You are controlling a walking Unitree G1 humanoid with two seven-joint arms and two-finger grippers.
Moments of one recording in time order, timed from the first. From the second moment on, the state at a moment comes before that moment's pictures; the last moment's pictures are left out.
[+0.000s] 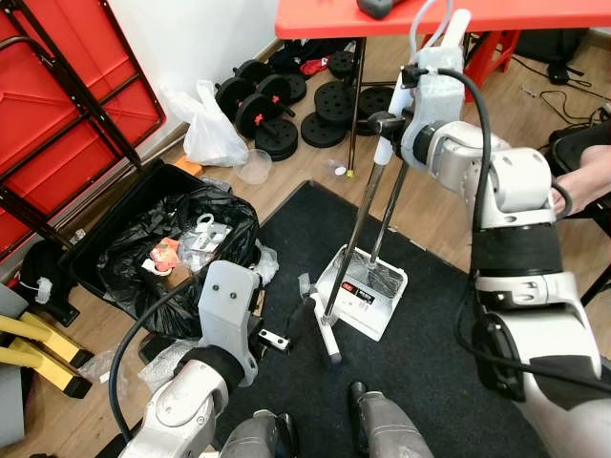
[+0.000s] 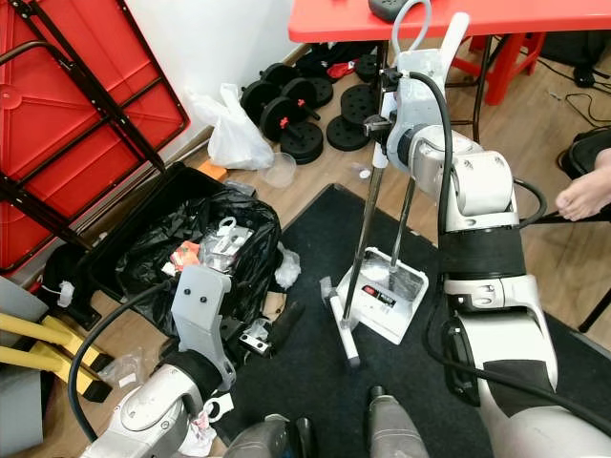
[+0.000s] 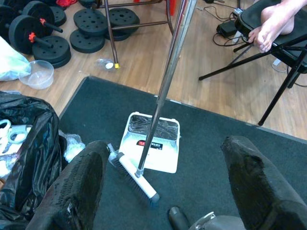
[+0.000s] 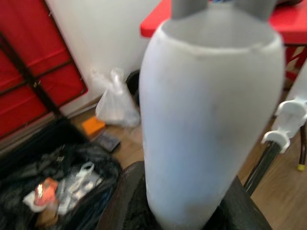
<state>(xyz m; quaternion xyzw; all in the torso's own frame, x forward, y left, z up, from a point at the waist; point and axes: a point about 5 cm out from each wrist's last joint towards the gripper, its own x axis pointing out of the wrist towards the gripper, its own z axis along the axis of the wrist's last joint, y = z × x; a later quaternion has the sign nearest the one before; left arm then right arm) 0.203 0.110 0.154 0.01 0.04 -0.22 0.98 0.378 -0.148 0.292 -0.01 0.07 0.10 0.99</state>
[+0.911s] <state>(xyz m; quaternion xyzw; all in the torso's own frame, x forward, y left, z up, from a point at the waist) 0.204 0.108 0.153 -0.01 0.04 -0.22 0.97 0.380 -0.172 0.327 -0.04 0.04 0.07 1.00</state>
